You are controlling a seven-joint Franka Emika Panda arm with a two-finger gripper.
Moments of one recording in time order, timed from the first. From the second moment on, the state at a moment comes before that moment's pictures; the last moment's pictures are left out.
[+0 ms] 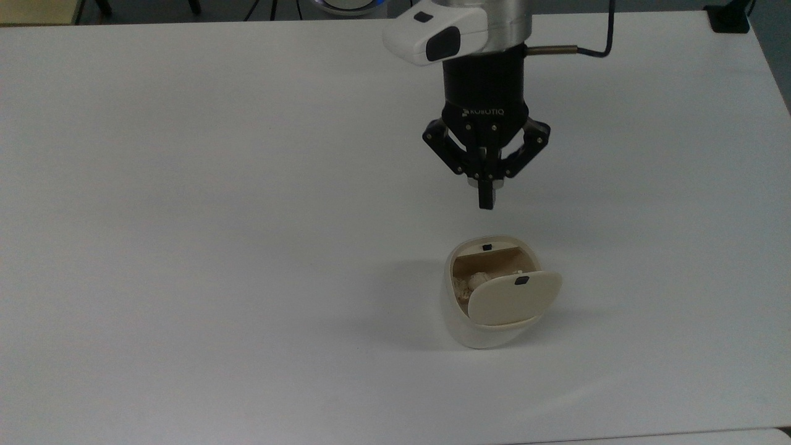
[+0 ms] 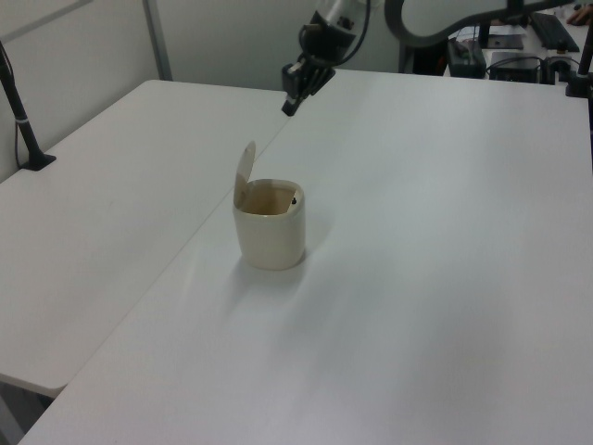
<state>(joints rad) 0.27 0.40 0.01 -1.31 -0.02 2.28 0.60</state>
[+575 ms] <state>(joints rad) 0.36 0.55 -0.09 -1.29 -0.02 2.63 1.11</state>
